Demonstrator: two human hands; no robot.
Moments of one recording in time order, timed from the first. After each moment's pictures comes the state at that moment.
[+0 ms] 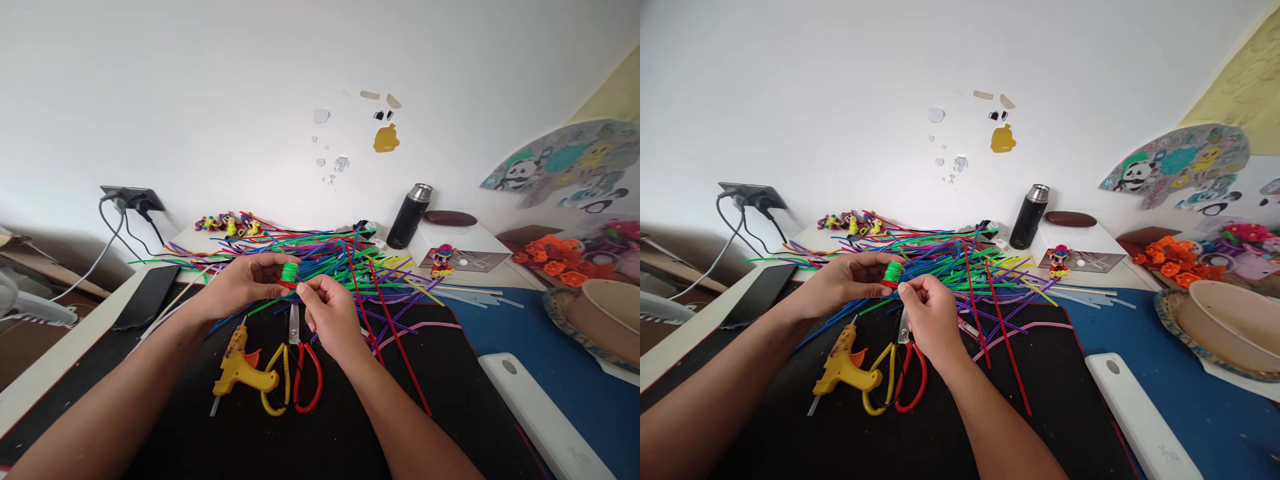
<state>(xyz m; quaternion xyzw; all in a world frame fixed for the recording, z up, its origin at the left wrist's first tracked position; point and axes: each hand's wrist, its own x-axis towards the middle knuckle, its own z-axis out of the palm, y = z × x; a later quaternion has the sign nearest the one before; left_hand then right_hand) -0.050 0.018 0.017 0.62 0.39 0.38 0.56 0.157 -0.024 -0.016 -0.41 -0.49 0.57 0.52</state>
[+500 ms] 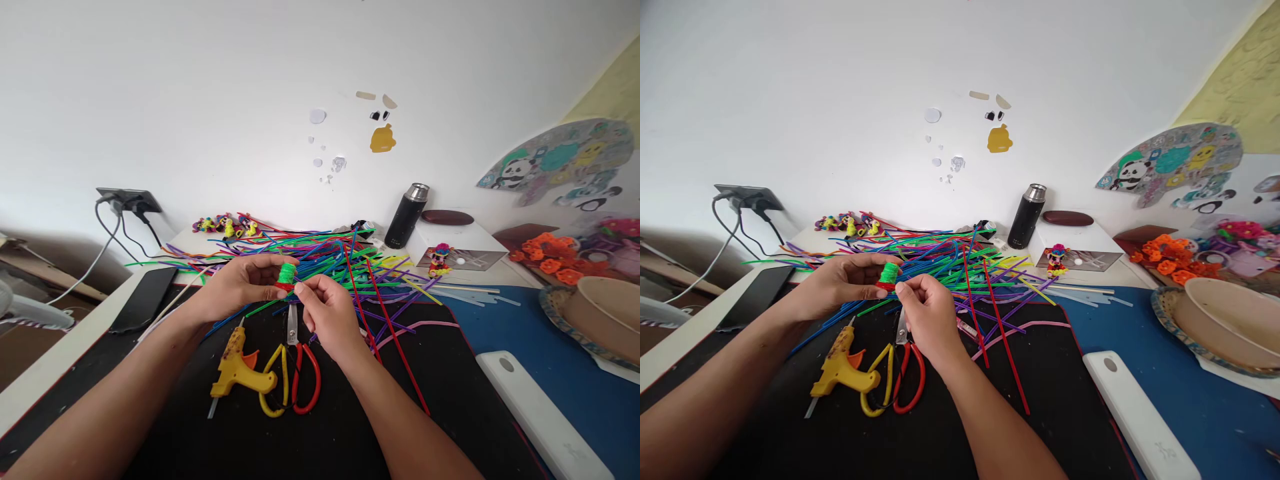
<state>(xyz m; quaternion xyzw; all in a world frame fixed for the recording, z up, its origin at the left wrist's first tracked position) -0.050 0.015 0.018 0.61 0.37 0.38 0.59 0.158 -0.024 -0.014 -0.40 -0.48 0.58 0.51</state>
